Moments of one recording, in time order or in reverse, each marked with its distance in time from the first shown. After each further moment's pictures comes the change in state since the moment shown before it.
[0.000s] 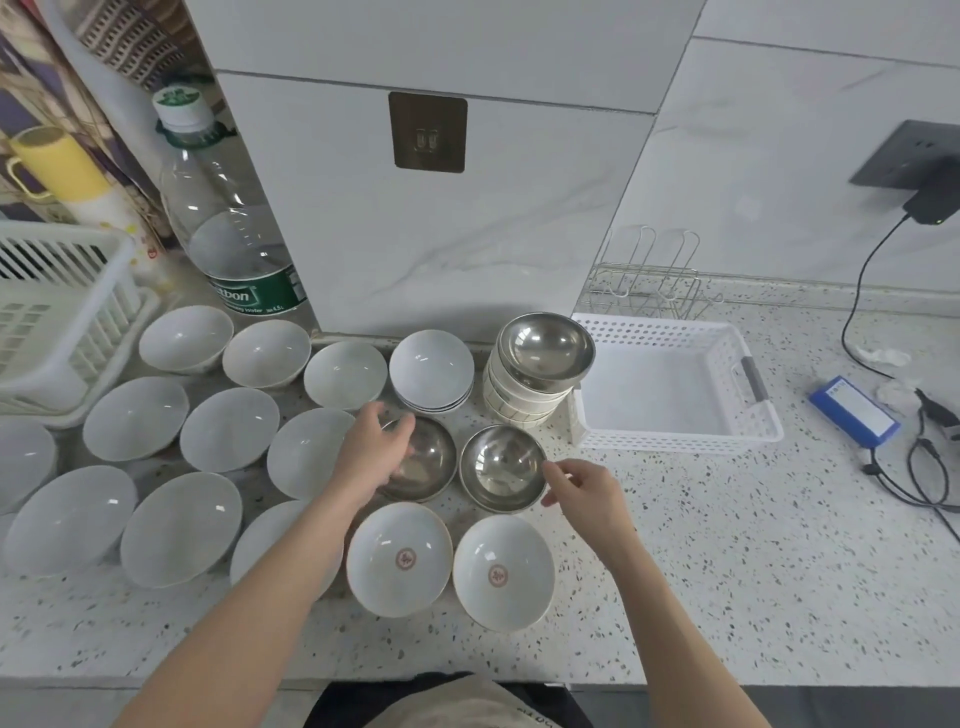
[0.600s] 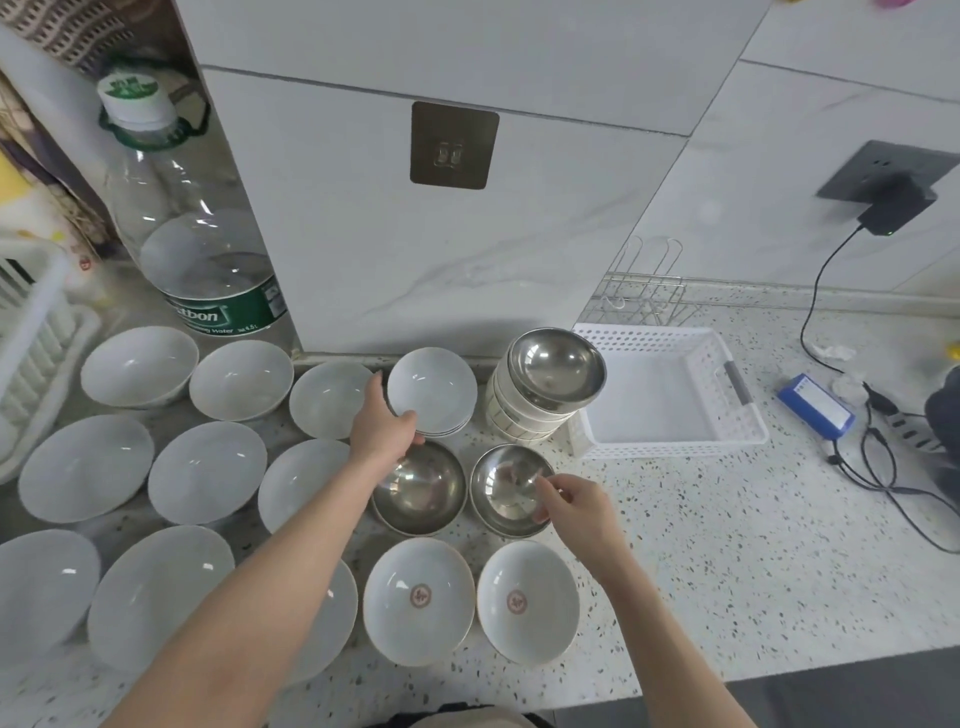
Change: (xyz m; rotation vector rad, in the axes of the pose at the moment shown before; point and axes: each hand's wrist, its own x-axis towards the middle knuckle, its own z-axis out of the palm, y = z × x) left_hand 0.073 0.017 0.004 -0.044 -0.114 0.071; right_hand 0.004 -0.018 0.034 -0.043 0.064 0.065
